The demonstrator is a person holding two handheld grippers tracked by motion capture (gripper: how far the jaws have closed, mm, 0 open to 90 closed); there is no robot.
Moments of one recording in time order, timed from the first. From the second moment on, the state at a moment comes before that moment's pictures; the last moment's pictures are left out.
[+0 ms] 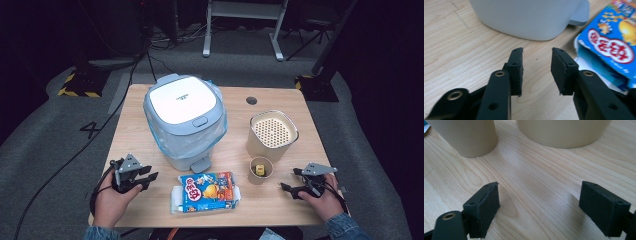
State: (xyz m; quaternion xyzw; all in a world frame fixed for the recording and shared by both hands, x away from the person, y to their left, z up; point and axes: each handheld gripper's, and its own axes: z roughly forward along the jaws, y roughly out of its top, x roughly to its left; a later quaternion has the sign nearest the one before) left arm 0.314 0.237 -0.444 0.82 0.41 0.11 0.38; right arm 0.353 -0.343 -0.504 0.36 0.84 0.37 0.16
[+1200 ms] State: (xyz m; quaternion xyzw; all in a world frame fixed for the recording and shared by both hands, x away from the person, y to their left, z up) left arm 0.330 0.209 -0.291 0.82 0.26 0.07 0.50; right arm 0.351 -0.342 -0.504 0.37 0.84 0.37 0.17
